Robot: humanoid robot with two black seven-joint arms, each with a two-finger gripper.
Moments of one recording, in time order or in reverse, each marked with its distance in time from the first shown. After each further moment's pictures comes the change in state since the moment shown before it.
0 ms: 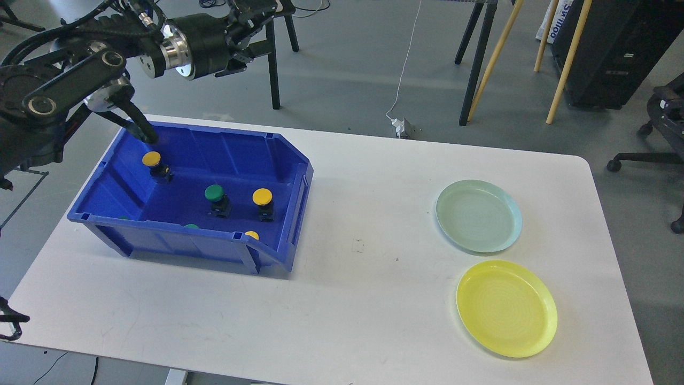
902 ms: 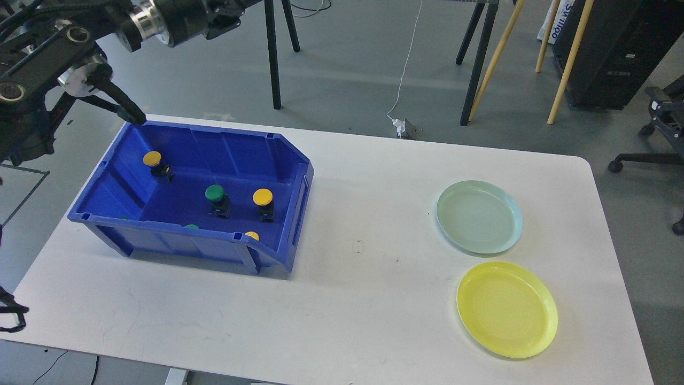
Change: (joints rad) left arm 0.044 0.105 -0.130 -0.071 0.127 -0.009 -0.092; right arm -0.091 -0.124 0.044 0.117 0.002 0.000 0.070
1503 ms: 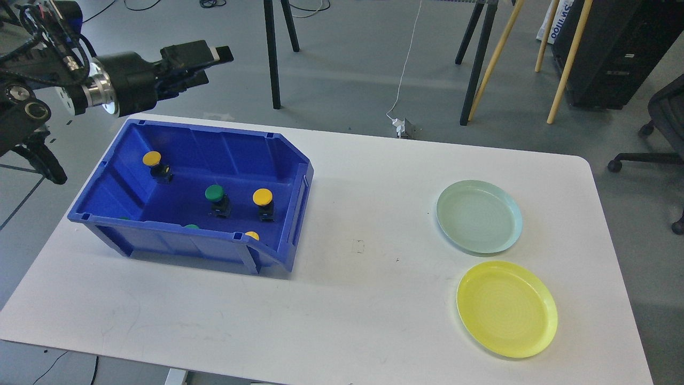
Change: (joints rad) left arm 0.142 0.179 0.077 -0.147 0.347 0.000 -0.031; right arm -0.027 -0.057 0.021 0.019 0.003 0.000 0.008
